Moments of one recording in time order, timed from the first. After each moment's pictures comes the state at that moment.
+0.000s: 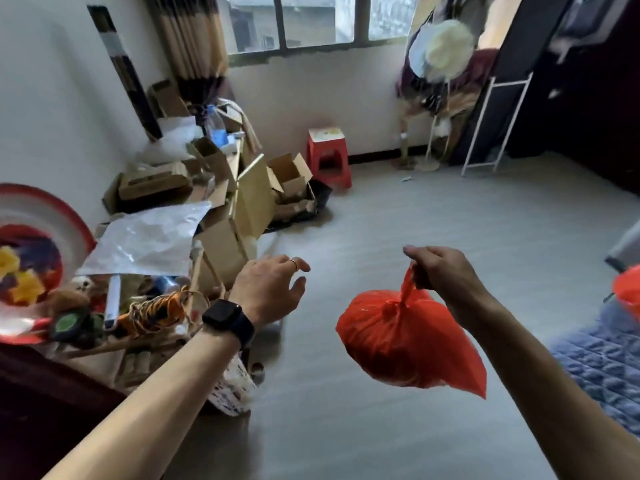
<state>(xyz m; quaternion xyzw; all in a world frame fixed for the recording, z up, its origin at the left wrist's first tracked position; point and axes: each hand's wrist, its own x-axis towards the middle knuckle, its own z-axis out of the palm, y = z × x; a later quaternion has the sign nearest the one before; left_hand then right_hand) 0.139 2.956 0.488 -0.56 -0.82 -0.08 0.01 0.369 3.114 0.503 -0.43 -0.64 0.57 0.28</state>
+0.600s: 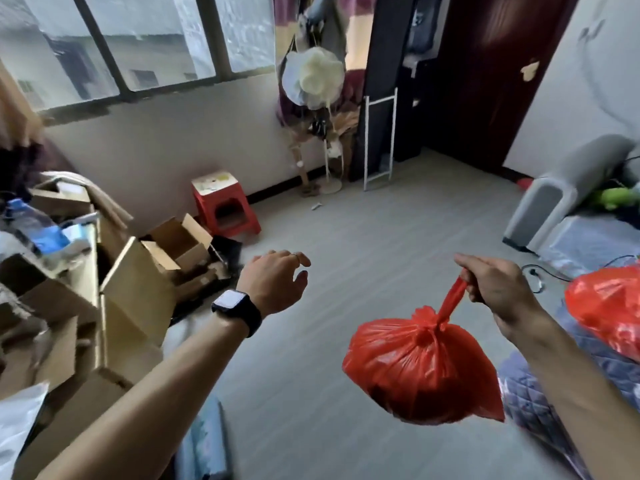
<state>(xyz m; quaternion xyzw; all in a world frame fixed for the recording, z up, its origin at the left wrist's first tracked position) 0.002 3.386 0.498 -0.71 -0.70 -0.07 0.00 0.336 3.416 0.504 -0.60 -0.49 0.45 0.44</state>
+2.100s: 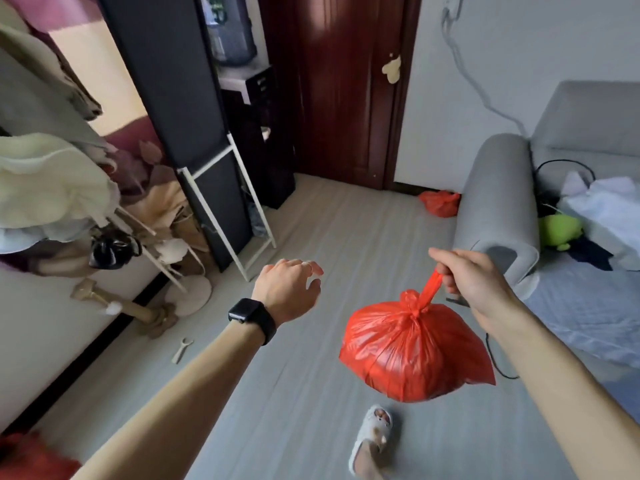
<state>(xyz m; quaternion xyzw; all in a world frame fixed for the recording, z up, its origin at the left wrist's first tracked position) 0.263 4.555 0.435 -0.88 -0.47 -0.04 -0.06 0.523 4.435 0.464 -0.71 -0.30 0.36 0.53</state>
